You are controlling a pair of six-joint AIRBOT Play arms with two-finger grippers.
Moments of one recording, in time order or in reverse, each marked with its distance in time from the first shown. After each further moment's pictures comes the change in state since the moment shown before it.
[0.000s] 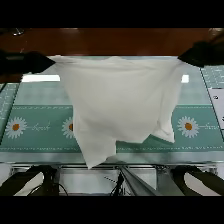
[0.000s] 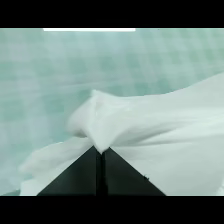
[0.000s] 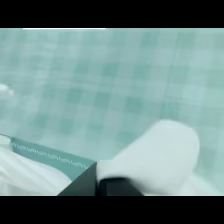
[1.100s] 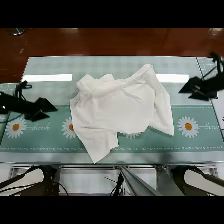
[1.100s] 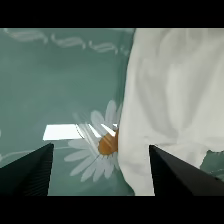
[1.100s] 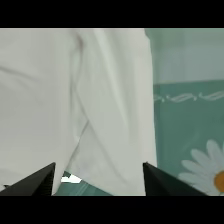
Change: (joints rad) left arm 0.350 -0.213 -0.399 0.084 -0.273 -0.011; right arm -0.258 -0.101 -0.309 -0.125 0.149 0.000
